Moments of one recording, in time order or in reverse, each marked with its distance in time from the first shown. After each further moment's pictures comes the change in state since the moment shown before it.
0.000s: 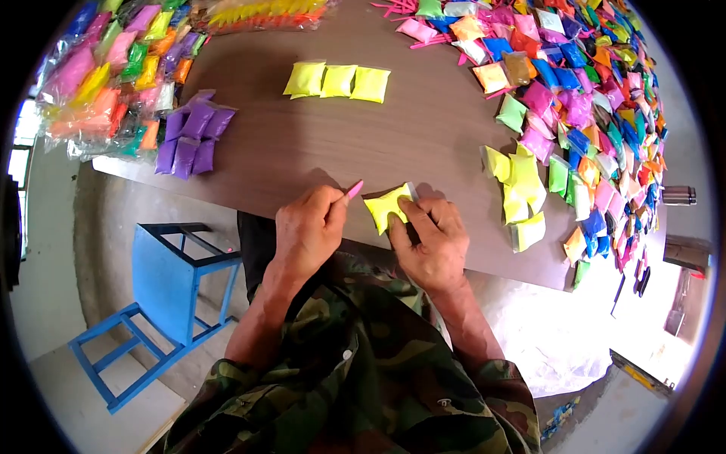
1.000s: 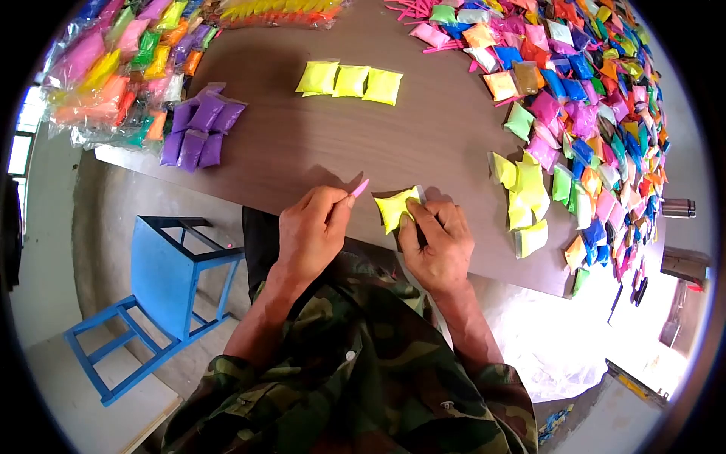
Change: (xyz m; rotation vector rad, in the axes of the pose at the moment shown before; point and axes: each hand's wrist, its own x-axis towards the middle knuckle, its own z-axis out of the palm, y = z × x) left_hand -0.003 0.001 -0.007 -0.019 0.058 -0.003; right_hand -0.001 0.001 0.001 -0.032 -0.001 -0.001
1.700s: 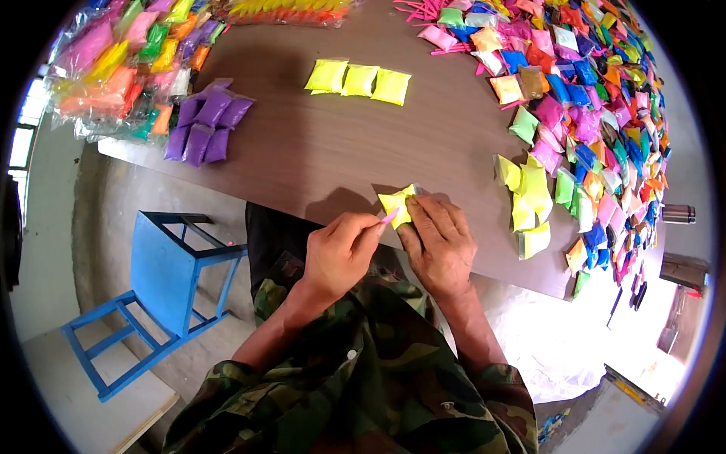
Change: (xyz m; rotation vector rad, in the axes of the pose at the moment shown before) left_hand -0.027 0.024 0.010 -0.317 -0.014 -0.065; right_hand 0.000 -0.002 -0.001 -0.082 -0.060 -0.124
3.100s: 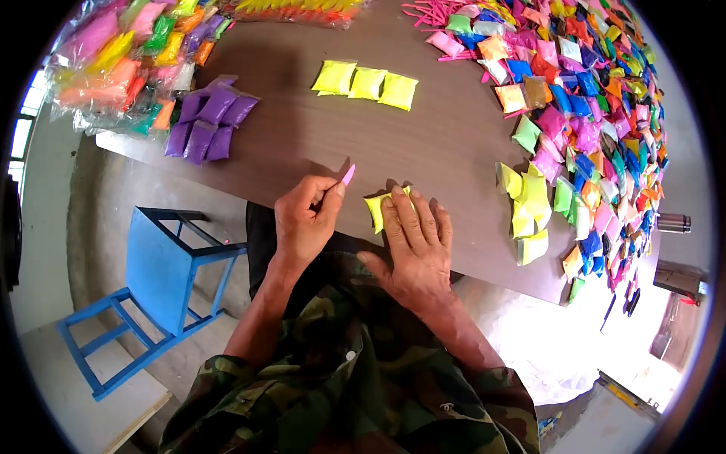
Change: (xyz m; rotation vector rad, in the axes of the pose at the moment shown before) left_hand 0.034 -0.041 -0.030 0.025 0.172 -0.069; right_hand 0.006 -0.039 -0.001 -0.141 -0.331 -0.052
